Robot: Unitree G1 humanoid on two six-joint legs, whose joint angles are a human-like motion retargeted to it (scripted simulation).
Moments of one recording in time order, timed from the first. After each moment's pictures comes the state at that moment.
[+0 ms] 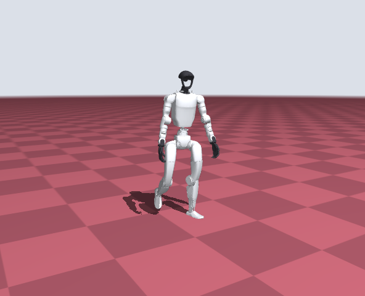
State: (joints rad) left arm -0.26 0.28 0.07 1.59 -0.16 -0.21 -0.13; right arm -0.12 -0.20 0.05 1.52 0.28 -0.16 0.05; waist 0.12 0.01 0.10; left_leg 0.07 0.09 0.45 -0.01 -0.20 -0.04; right_leg 0.02 -0.08 -0.05 0.96 0.04 0.10
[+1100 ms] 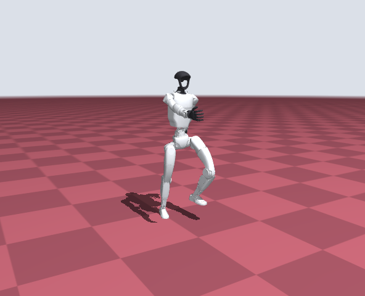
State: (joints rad) left arm 0.52 0.17 -0.12 1.60 -0.31 -0.16 -0.46; right arm -1.14 -0.31 0.11 1.30 0.60 -0.28 -0.18; waist 0.35 -0.23 0.02; left_leg -0.78 0.21 0.44 1.36 -0.59 0.15; right_leg 0.14 -0.24 -0.02 -0.08 -0.12 0.13
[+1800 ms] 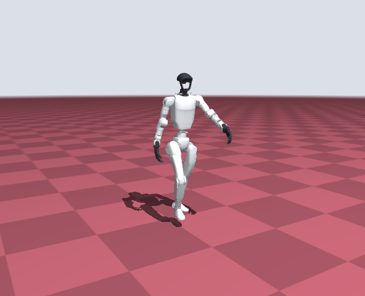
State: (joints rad) left arm -0.92 0.34 -0.15 1.50 -0.10 -0.20 -0.23; right arm 0.12 -0.23 0.03 1.52 0.23 -0.18 0.28; waist -0.17 0.09 0.00; left_leg 0.24 0.09 0.18 -0.09 -0.25 -0.04; right_leg -0.76 -0.20 -0.34 1.07 -0.32 -0.04
